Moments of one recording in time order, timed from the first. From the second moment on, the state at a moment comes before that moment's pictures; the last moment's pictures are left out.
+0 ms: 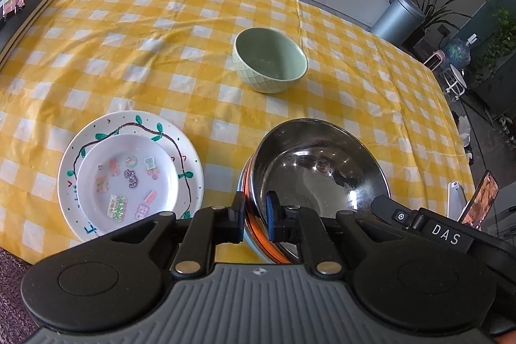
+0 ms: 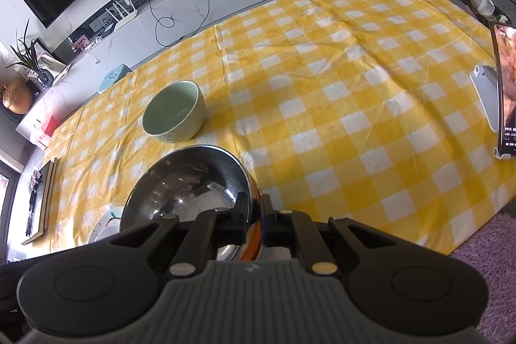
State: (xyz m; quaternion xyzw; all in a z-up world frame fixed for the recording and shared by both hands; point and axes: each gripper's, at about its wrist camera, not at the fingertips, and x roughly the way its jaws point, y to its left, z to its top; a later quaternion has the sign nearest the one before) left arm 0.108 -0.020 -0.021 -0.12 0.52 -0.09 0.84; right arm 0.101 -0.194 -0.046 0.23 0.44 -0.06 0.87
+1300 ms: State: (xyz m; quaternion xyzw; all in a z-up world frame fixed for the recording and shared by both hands) left arm 0.173 -0.016 0.021 -0.07 0.45 -0.12 0.88; right arm 0.165 -0.201 -0.011 0.20 0.40 -0.02 0.90
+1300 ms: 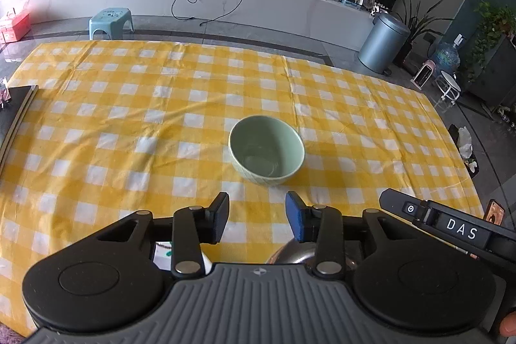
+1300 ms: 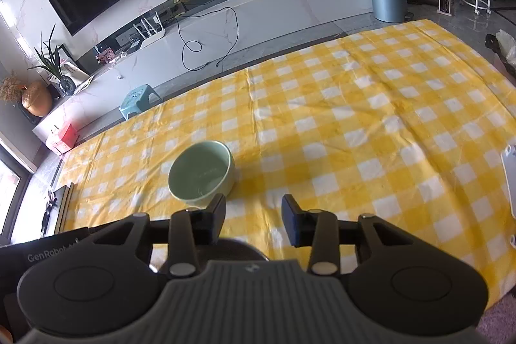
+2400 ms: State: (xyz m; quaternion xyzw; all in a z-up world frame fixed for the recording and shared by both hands) left arm 0.297 -0.017 -0.069 -0.11 0.54 -0.11 0.83; right arm 0.314 -0.166 -0.090 0.20 0.53 0.00 0.82
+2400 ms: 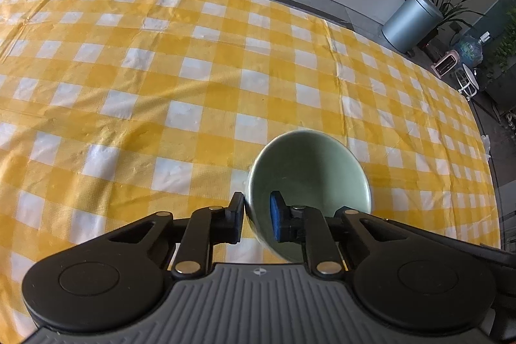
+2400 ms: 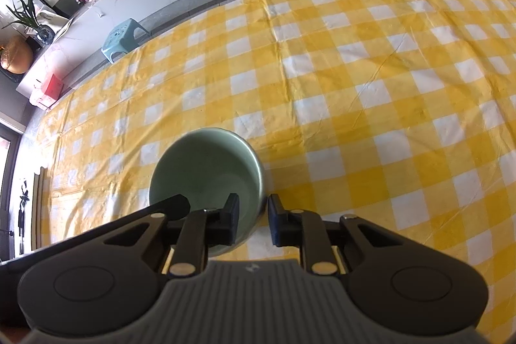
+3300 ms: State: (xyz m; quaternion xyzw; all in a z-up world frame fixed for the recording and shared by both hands) left arm 0.274 -0.009 -0.037 -0.12 0.52 -0.10 0.84; right arm 0.298 -0.169 -0.070 0.22 0.52 0.01 0.82
